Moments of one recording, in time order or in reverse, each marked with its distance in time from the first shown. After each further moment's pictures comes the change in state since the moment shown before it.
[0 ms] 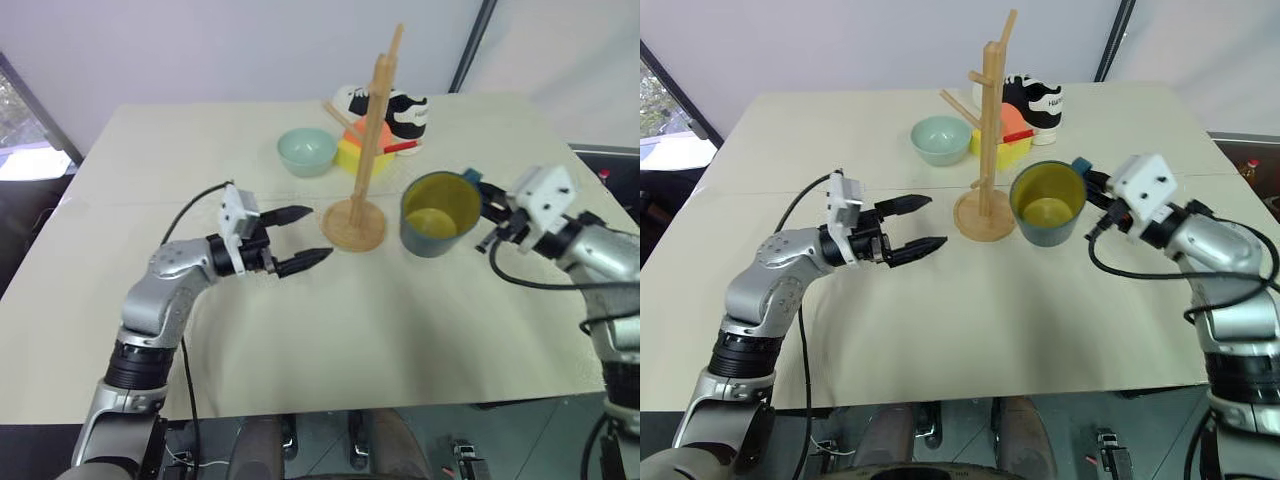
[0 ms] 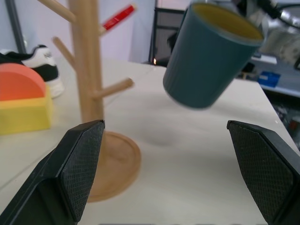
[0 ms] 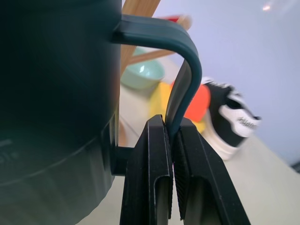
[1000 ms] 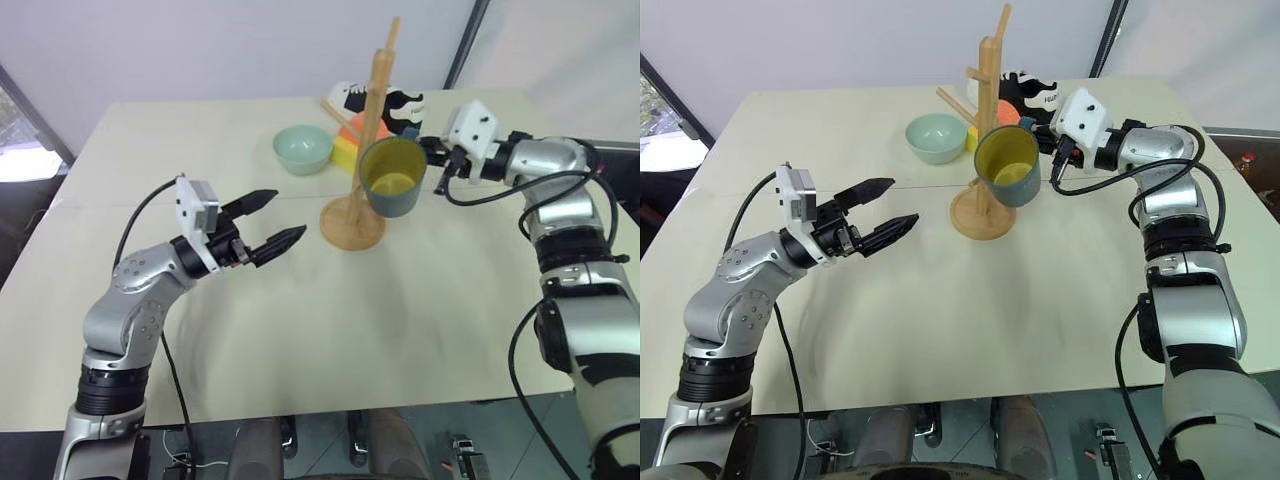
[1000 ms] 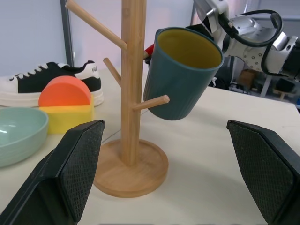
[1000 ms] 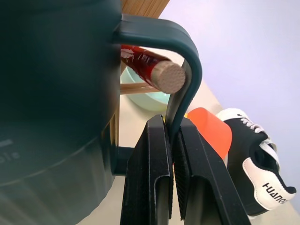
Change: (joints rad) left arm 0.114 0.046 0.089 -0.160 -0.080 0.026 0.156; right arm -0.637 0.154 0.197 0.842 -0.223 -0.380 0.279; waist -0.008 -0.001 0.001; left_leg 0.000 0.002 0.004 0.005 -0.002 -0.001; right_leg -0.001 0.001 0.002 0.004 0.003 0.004
